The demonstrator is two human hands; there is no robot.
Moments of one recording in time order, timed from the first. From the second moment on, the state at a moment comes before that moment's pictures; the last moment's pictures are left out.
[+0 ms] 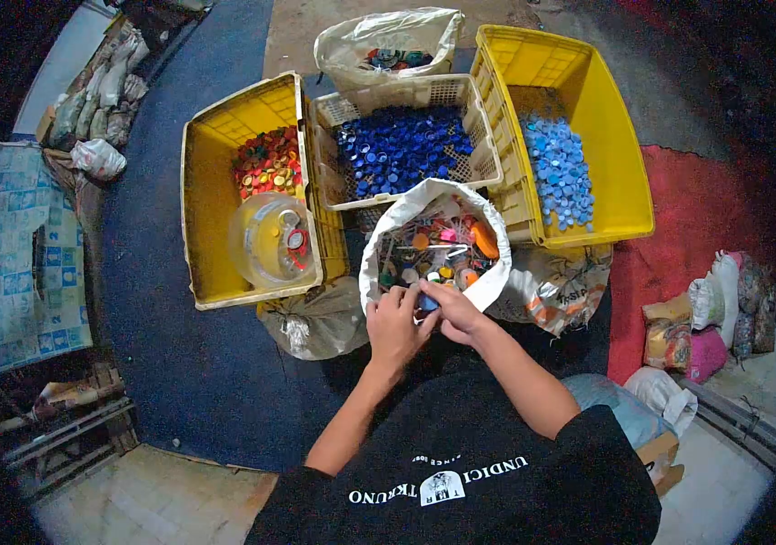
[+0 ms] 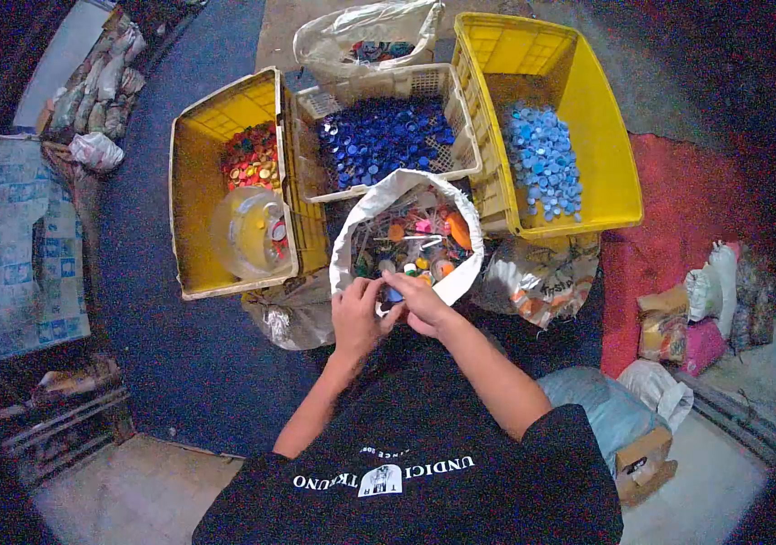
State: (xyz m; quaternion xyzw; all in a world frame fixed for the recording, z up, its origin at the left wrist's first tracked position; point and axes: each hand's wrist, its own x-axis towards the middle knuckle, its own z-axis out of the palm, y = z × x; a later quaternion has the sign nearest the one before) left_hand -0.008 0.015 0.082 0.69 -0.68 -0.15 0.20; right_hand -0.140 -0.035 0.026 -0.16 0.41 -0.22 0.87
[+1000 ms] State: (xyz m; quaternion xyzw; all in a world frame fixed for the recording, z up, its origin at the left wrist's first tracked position) left_hand 0.069 -0.054 -0.115 0.75 -0.64 -0.10 -0.11; right_hand -0.214 -0.026 0.034 -0.02 0.44 -0.40 0.80
